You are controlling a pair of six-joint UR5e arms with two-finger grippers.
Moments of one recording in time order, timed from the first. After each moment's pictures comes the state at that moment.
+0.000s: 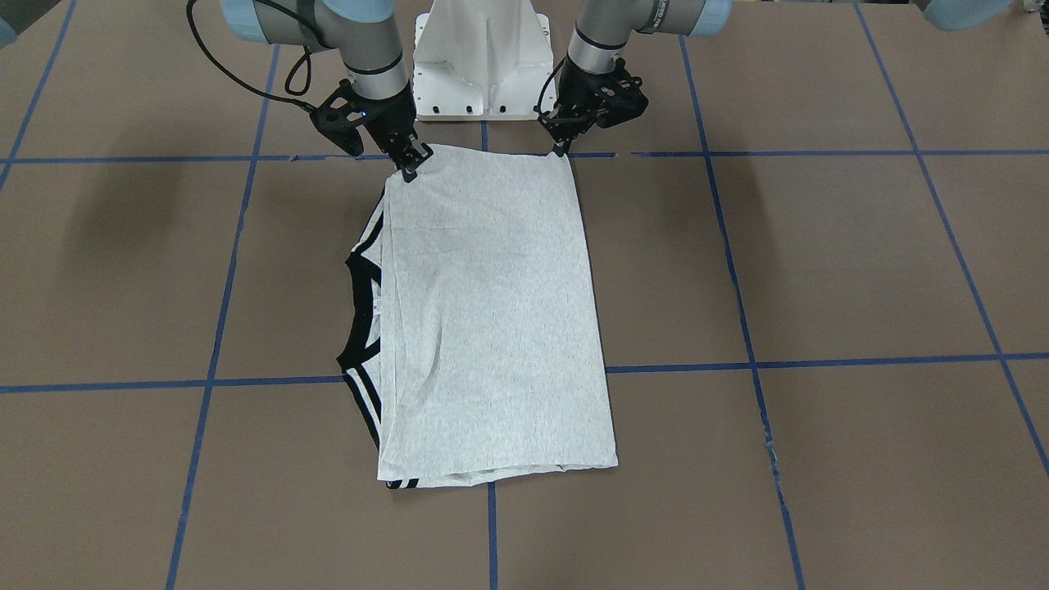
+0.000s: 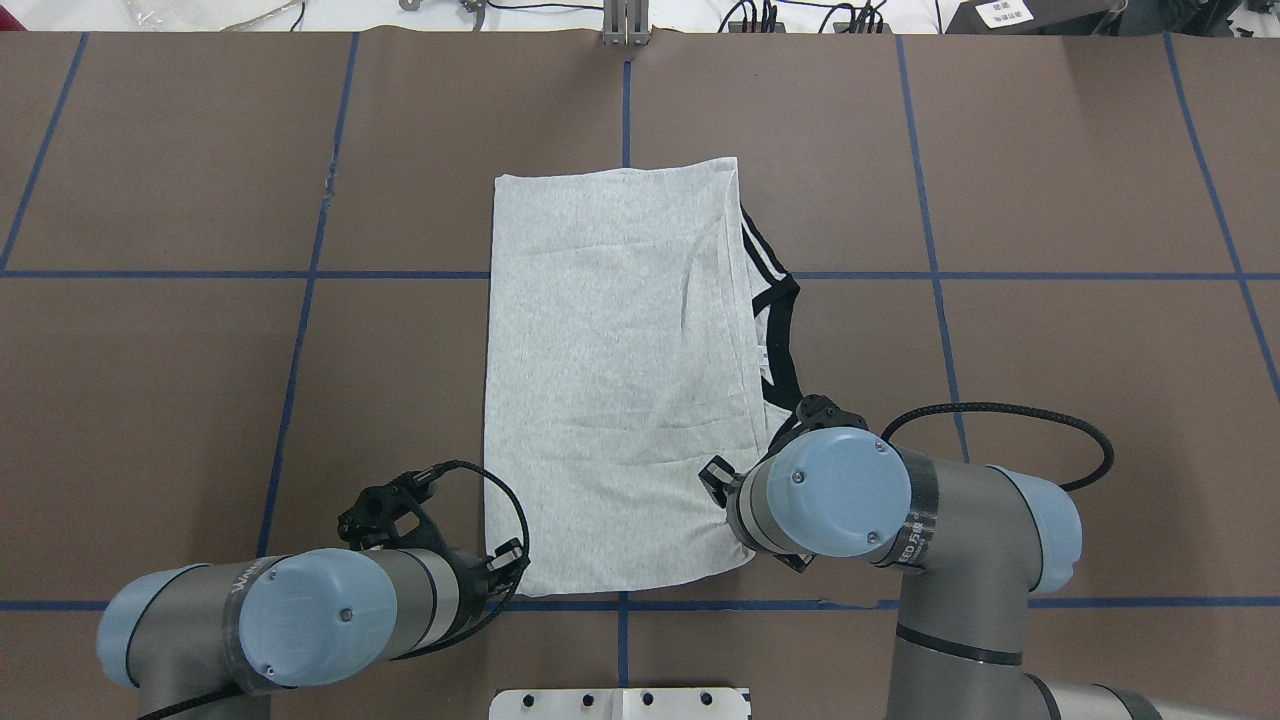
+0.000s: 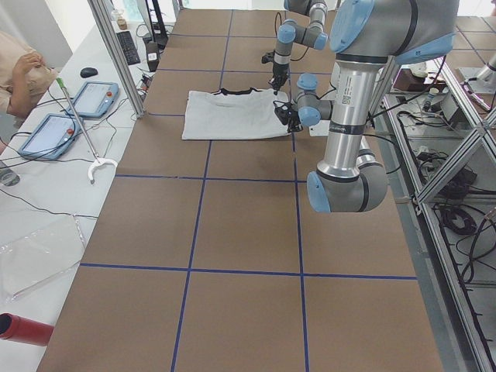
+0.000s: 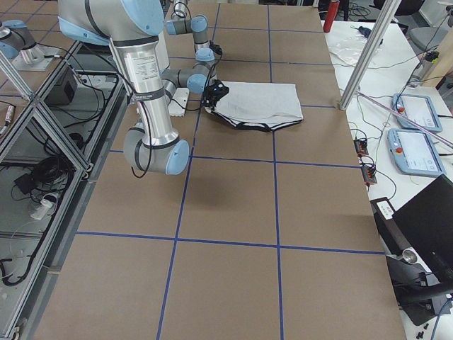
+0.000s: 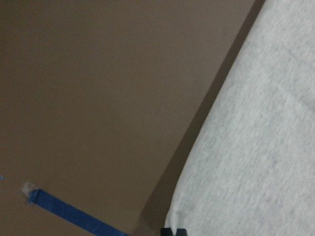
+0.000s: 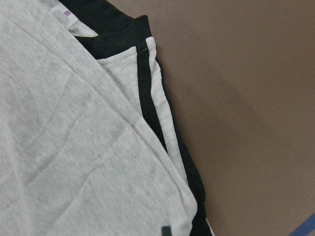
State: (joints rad) left arm -0.16 -1.89 -2.02 -1.81 -1.57 -2.02; right arm 0.29 -1.16 1.98 -1.57 1.69 2.15
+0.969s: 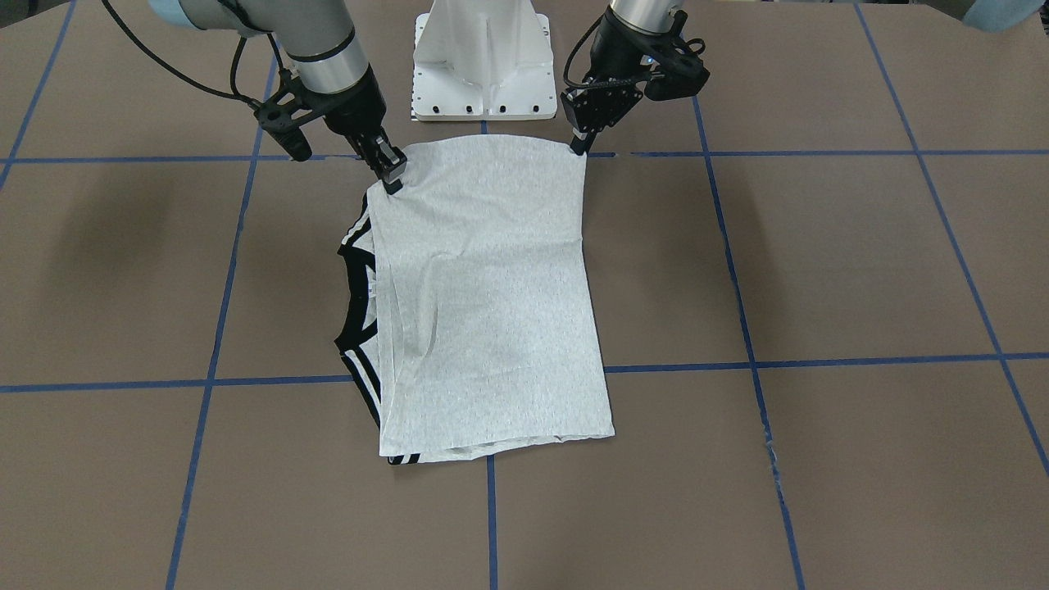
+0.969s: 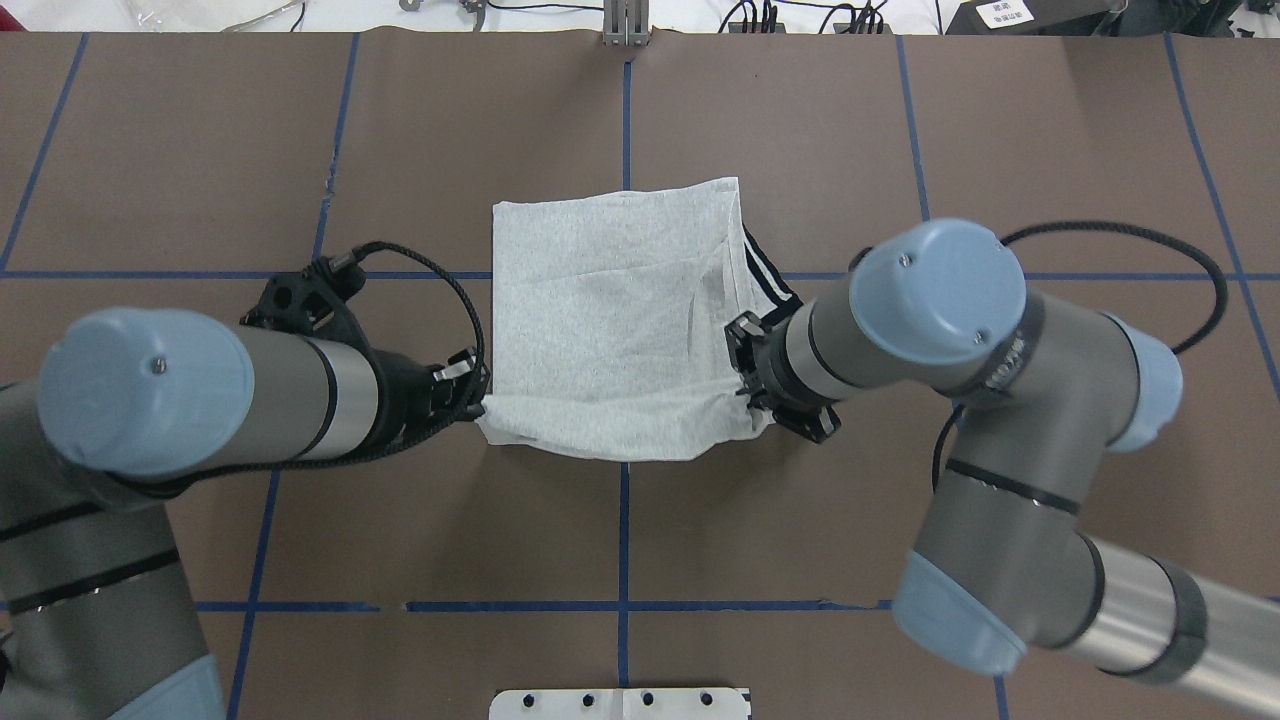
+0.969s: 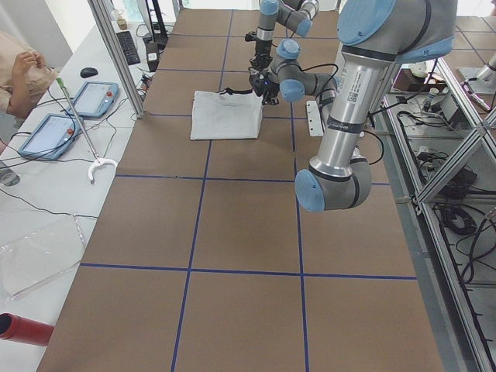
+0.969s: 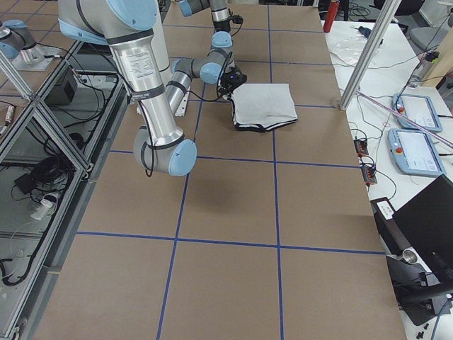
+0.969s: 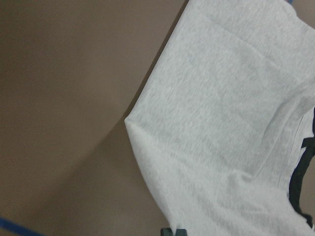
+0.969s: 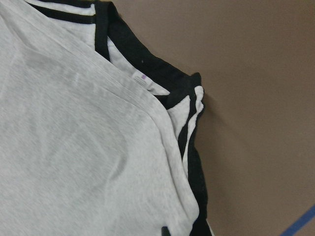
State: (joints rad) left arm -0.48 -1.98 -2.15 -1.67 -1.71 -1.83; right arm 0.55 -1.06 1.97 -1.58 1.87 2.14
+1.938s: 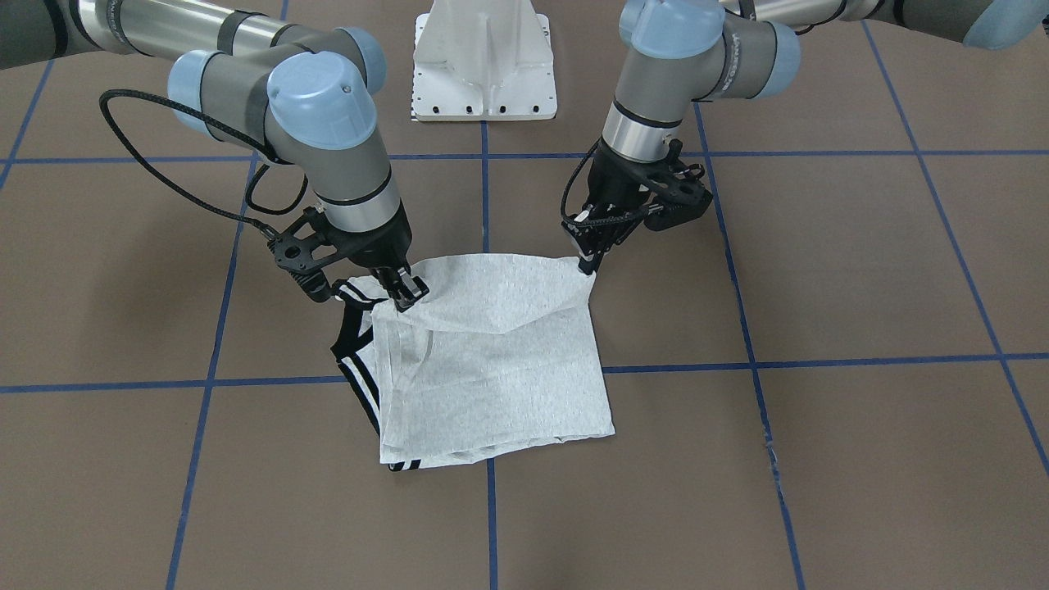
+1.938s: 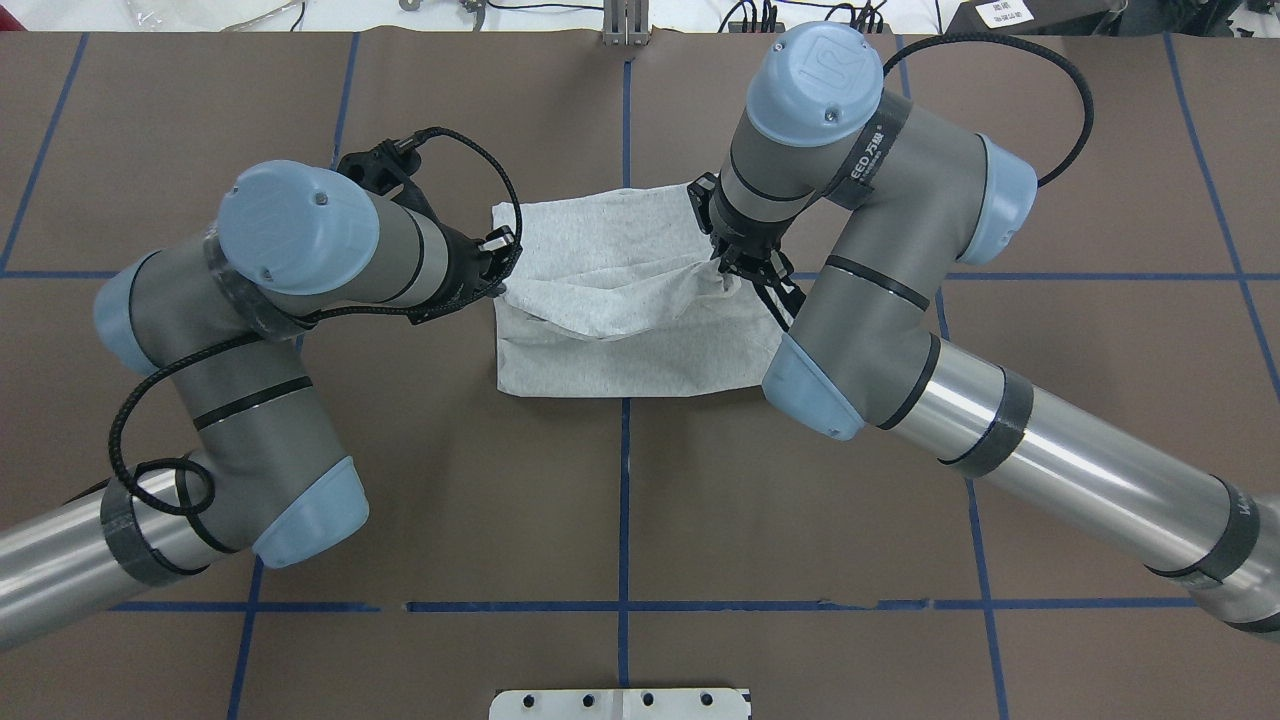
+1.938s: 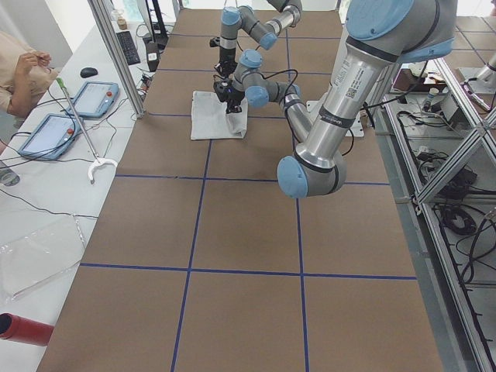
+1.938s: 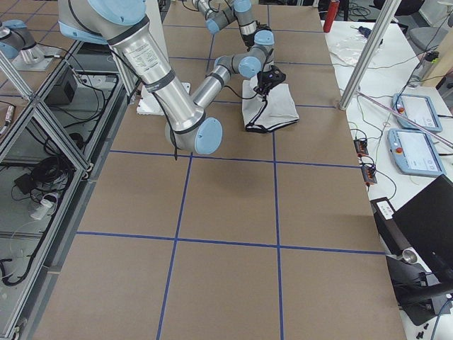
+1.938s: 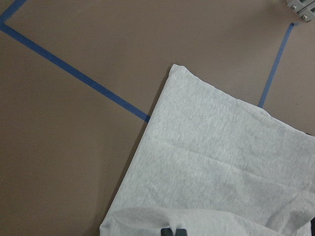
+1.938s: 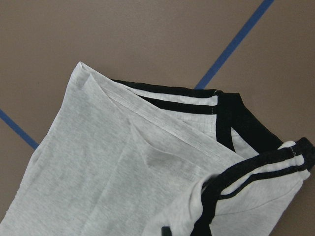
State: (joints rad) left arm -0.63 -2.14 -1.76 -1.84 -1.73 -1.73; right arm 0.71 -0.81 1.57 -1.56 1.94 1.96
